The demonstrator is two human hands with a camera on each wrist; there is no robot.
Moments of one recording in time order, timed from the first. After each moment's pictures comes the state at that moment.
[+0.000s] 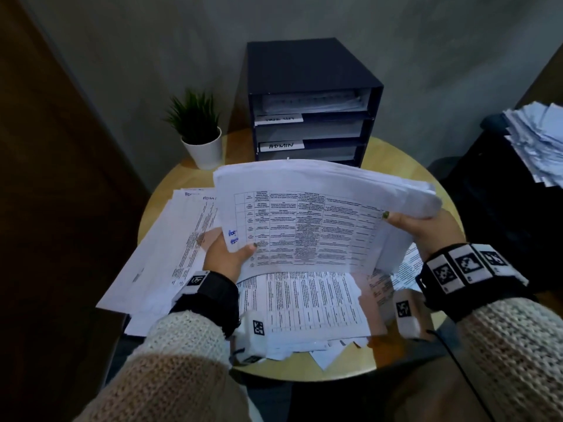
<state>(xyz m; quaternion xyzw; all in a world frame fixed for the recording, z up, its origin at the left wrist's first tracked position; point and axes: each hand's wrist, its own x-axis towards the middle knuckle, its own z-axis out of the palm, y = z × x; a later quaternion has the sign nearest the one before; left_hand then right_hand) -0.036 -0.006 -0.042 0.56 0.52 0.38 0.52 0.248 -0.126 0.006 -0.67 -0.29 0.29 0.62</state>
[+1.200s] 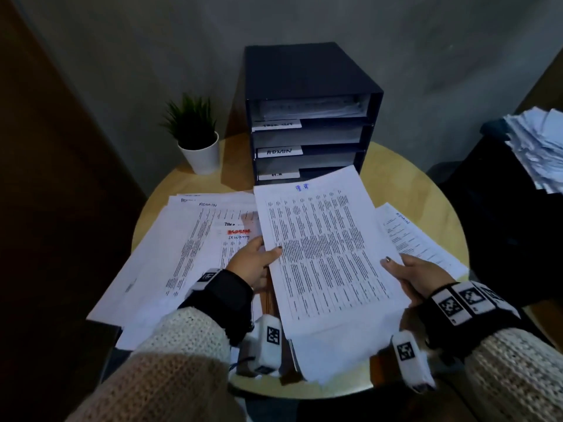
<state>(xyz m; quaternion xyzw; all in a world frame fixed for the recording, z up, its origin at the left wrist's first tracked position) -0.007 0.005 -0.041 0.50 0.48 0.18 0.70 0.254 -0.150 -0.036 -0.79 -0.26 0.42 0.36</state>
